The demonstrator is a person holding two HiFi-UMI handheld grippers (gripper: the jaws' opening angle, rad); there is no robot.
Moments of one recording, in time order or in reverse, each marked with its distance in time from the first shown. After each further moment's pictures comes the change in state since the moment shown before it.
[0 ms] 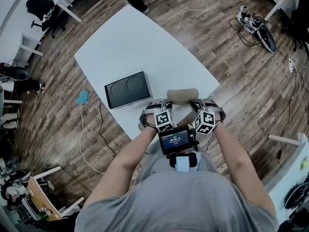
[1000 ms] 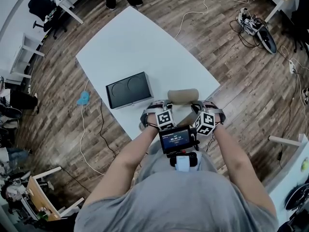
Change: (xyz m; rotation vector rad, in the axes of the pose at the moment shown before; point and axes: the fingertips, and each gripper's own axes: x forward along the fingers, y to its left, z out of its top) left arm 0.006 -0.007 -0.008 0.037 0.054 -0.025; right arm 0.005 0.009 -0.009 0.017 0.012 -0.001
